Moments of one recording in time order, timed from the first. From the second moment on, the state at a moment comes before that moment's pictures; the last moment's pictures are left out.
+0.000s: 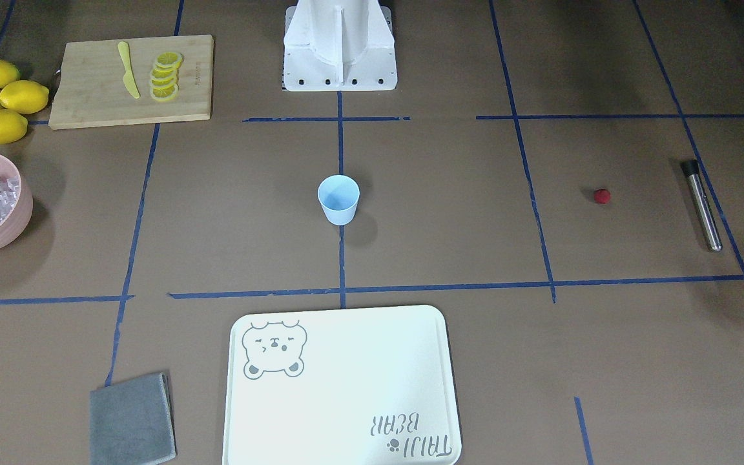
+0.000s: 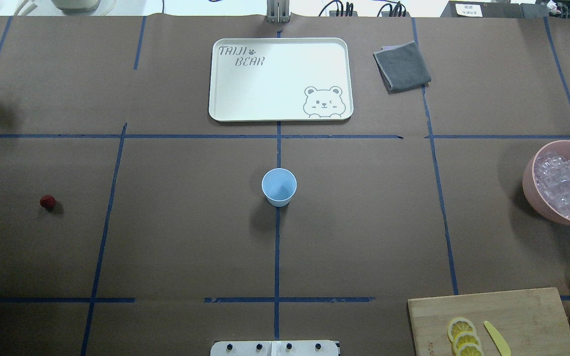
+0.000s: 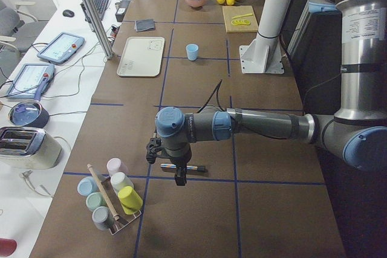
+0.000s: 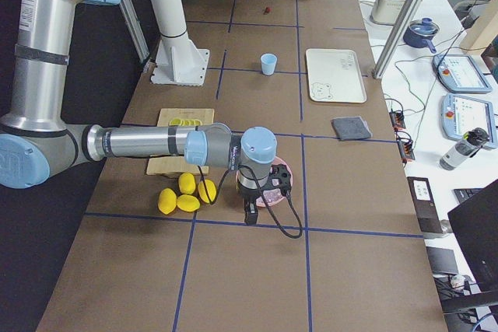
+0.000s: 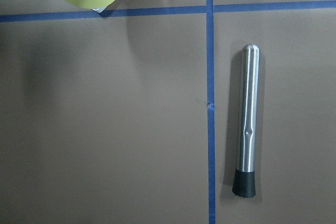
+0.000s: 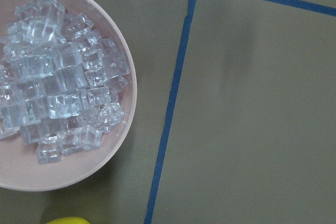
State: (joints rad) left arm -1.56 -1.47 -1.75 -1.39 -2.31 0.09; right arm 1.50 -1.78 1.85 -1.70 2.28 -0.18
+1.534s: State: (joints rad) left arm -1.56 -1.41 -1.82 -1.39 -2.31 0.09; right arm 1.06 -1.78 1.88 -1.29 2.23 1.00
